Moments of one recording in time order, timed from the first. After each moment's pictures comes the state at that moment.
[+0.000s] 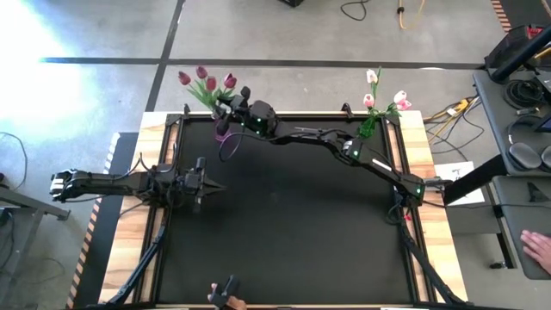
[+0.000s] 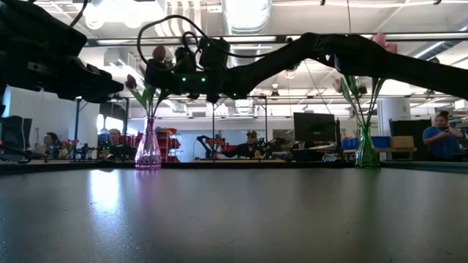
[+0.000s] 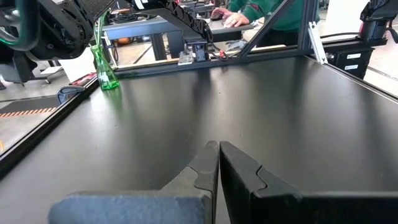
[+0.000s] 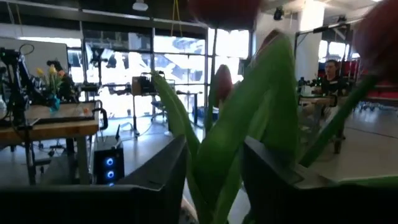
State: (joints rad) left arm 0.05 0.32 0.02 0.16 0.06 0.13; right arm -0.36 2.70 2.36 0.59 0.08 -0.05
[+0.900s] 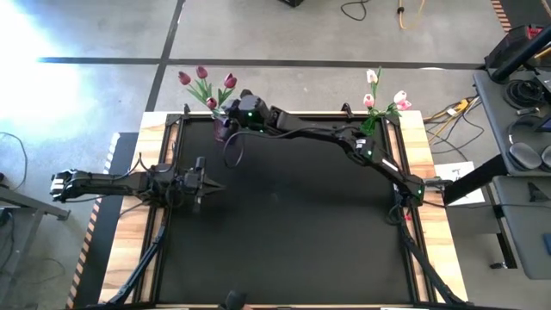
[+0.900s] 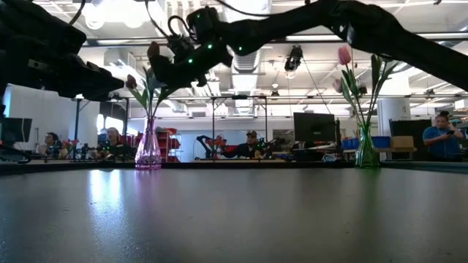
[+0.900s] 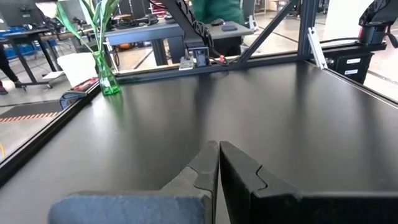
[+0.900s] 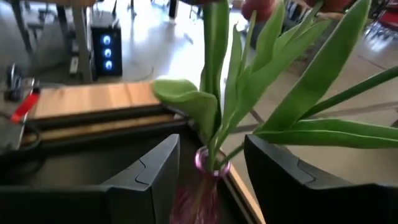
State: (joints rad) left arm 0.05 0.32 0.02 0.17 0.06 0.13; right arm -0.32 2.50 2.36 -0.13 0.13 -0.16
